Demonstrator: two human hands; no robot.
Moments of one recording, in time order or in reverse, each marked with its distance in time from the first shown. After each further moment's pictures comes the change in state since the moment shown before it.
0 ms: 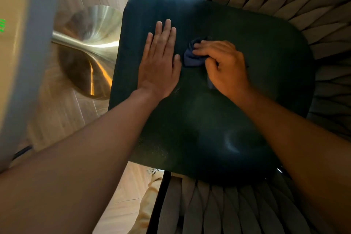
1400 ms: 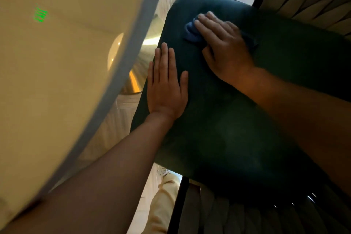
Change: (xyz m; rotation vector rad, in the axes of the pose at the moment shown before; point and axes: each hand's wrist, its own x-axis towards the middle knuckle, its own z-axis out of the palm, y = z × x) left_hand -0.062 -0.031 0.008 0.001 0.110 -0.346; right_hand 0.065 -0.025 0.057 -0.209 -0.264 -0.168
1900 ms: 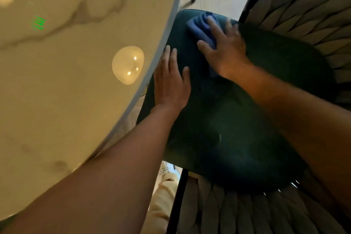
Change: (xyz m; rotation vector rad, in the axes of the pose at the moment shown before) left_hand 0.021 0.035 -0.045 -0.199 -0.158 -0.182; right_hand 0.018 -0.036 -0.064 0.186 -0.278 0.629
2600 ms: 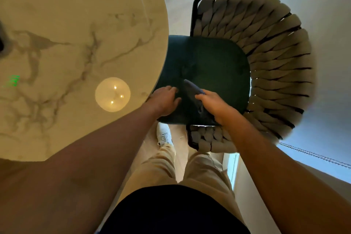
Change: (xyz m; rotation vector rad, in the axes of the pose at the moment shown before) left_hand -0.137 0.004 -0.199 0.316 -0.611 0.521; right_hand -0.315 -0.113 -0.045 0.810 -0.118 0.643
